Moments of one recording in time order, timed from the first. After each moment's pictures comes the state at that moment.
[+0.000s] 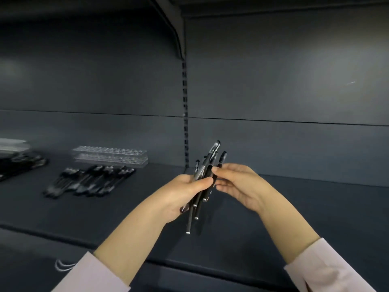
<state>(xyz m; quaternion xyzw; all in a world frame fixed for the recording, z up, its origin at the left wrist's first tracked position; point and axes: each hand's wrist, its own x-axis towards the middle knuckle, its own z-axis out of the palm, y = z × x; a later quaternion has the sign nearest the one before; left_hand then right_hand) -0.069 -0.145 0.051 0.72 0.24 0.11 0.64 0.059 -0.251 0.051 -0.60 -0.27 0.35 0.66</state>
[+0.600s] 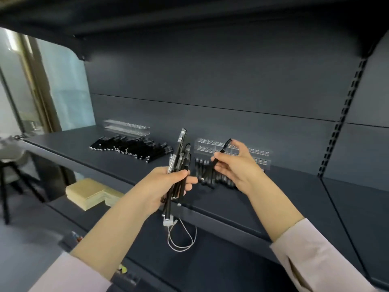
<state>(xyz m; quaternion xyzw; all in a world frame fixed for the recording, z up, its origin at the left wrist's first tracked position) -0.393 0.126 0.043 0.61 0.36 0.27 0.65 -0.213 0.061 0.059 -0.55 -0.29 0.36 0.69</state>
